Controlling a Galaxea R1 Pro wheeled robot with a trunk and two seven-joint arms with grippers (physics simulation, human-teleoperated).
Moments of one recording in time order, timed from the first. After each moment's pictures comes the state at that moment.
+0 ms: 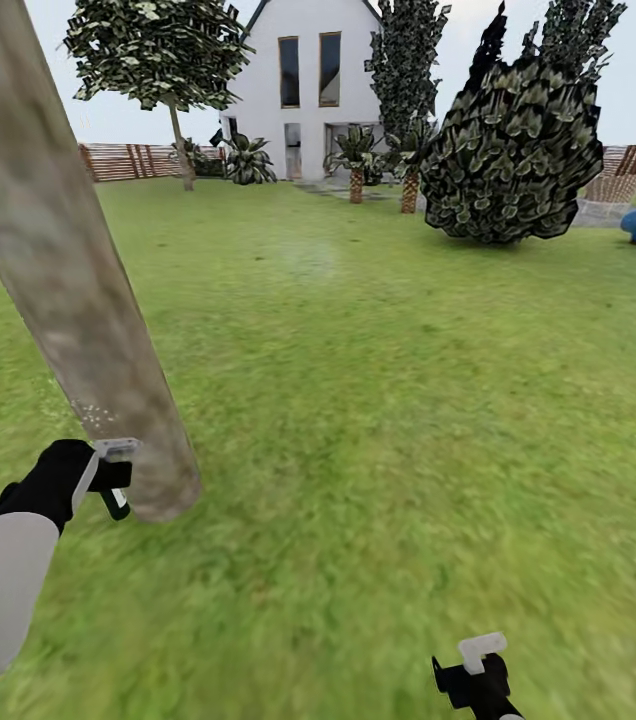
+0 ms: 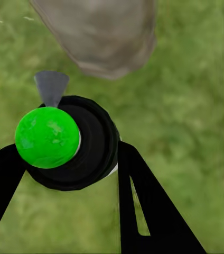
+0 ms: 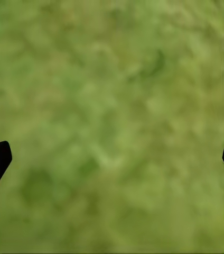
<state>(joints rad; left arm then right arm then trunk) -0.98 0.26 0.21 -0.57 -0.19 0.79 -0.13 -0.50 -0.06 0.12 -0.03 0.09 -0.40 -0.08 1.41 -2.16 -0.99</state>
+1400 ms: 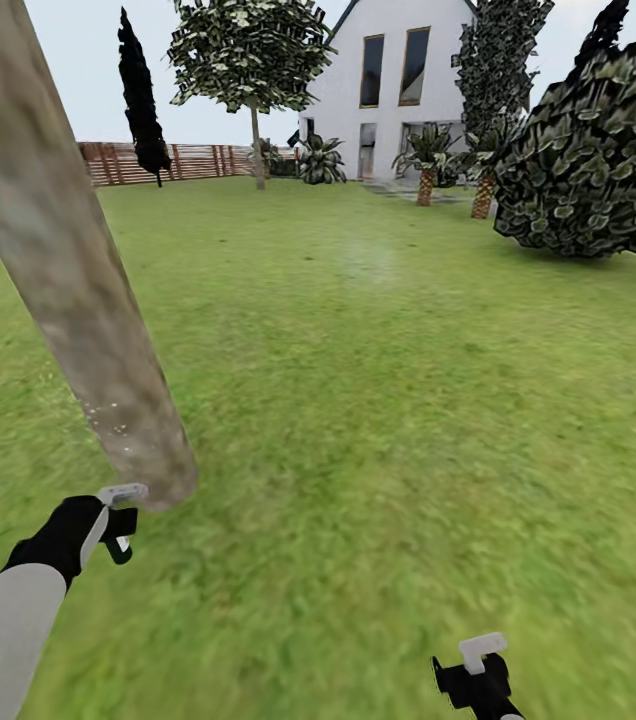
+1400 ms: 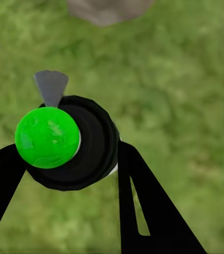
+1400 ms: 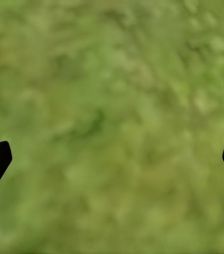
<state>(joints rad) -0.83 0.22 0.27 -0.49 -0.16 0.61 -0.03 -0.50 -0.06 0.12 -0.03 0.09 -0.39 -0.08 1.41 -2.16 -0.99</state>
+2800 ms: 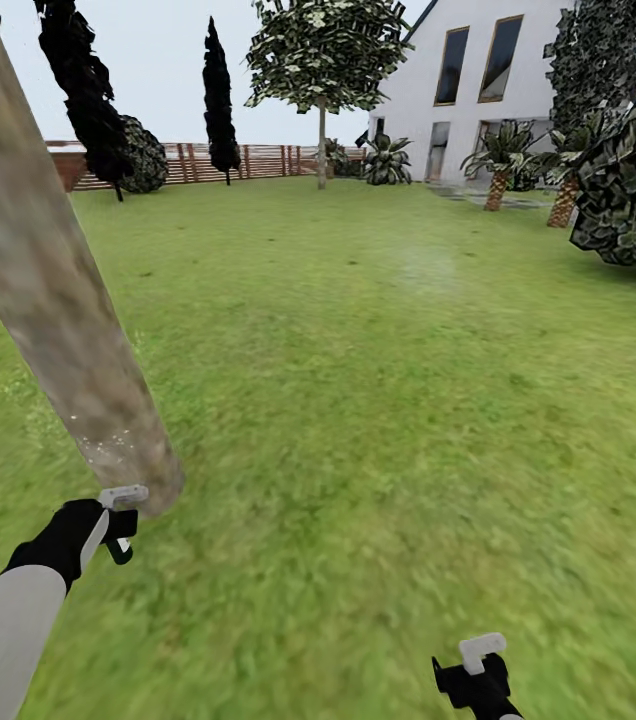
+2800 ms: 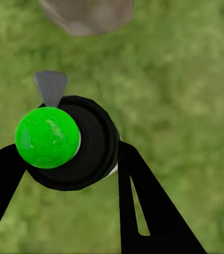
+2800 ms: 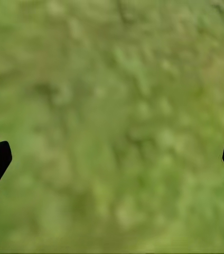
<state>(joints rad) -0.83 0.23 0.27 -0.47 -0.16 0.57 -0.03 -0.50 -0.06 0.12 -0.03 0.09 -0.39 -0.08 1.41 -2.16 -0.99</state>
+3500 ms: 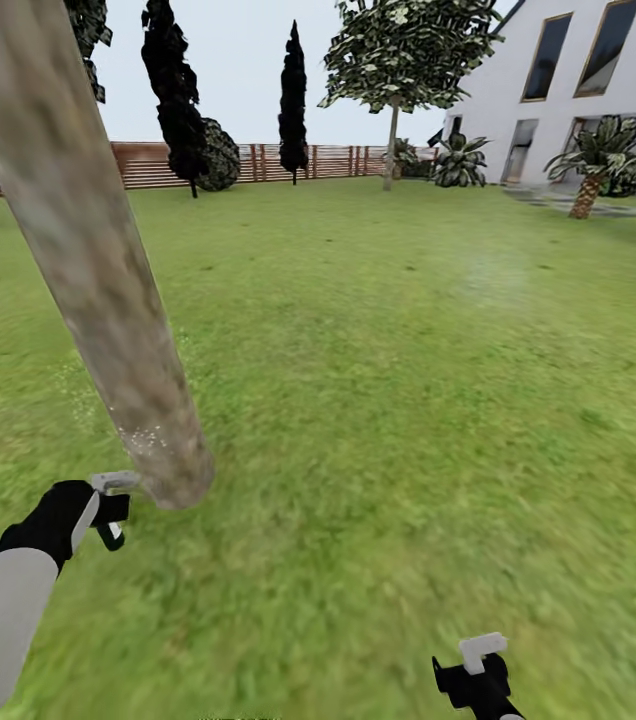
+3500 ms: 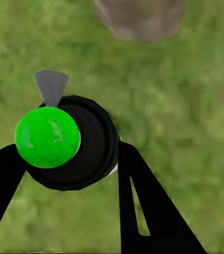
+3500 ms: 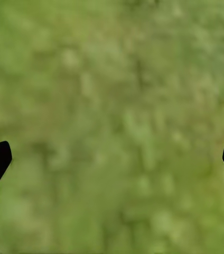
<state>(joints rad) -0.88 0.25 0.27 -0.49 -0.16 0.64 -0.05 -0.50 -0.06 0.12 -0.03 0.08 -0.39 -0.08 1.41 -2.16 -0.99</state>
